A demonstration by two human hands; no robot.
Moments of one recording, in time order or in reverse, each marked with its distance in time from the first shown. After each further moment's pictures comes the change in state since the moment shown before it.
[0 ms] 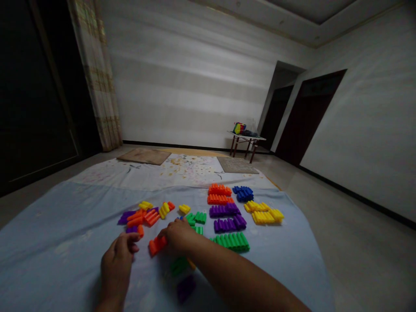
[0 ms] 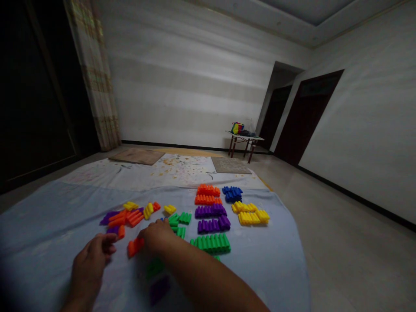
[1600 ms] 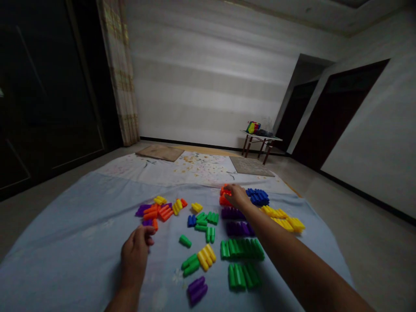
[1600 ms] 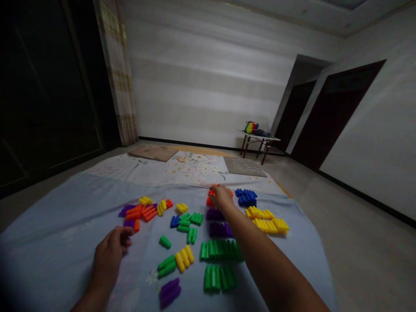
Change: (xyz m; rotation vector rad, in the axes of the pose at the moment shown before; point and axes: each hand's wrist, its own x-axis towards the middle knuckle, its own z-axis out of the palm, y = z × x) left_hand -0.002 0.001 0.004 -0.028 0.017 -0.002; right_hand -0.038 0.162 -0.035 0.101 0.405 0.499
